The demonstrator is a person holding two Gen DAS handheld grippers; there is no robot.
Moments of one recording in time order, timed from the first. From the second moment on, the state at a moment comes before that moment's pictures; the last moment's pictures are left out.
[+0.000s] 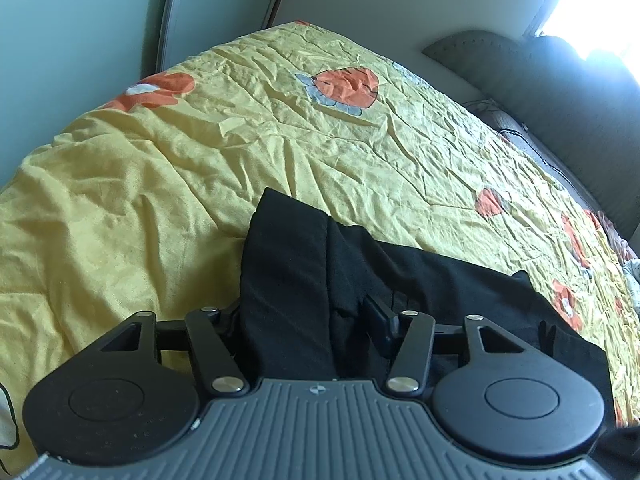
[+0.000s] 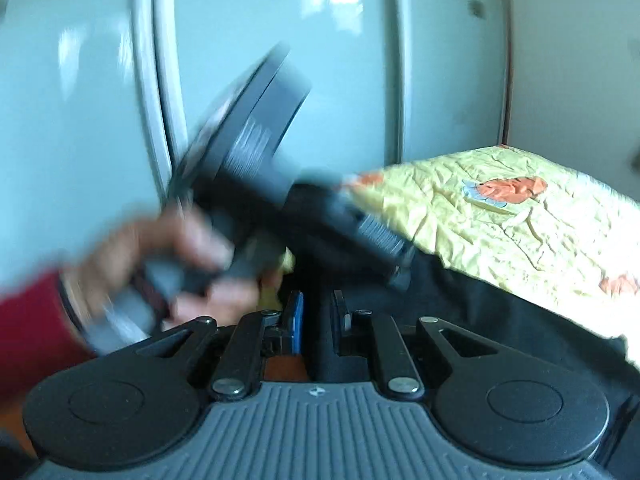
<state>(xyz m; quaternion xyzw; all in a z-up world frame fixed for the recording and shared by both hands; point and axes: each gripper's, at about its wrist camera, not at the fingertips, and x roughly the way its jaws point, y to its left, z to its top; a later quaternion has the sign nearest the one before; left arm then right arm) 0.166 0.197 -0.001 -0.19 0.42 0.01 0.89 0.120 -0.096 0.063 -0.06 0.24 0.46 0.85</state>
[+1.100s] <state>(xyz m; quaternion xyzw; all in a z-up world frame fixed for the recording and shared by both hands) 0.093 0.072 0.087 -0.13 0.27 0.00 0.95 0.123 -0.162 0.058 0.08 0.20 0.34 0.91</state>
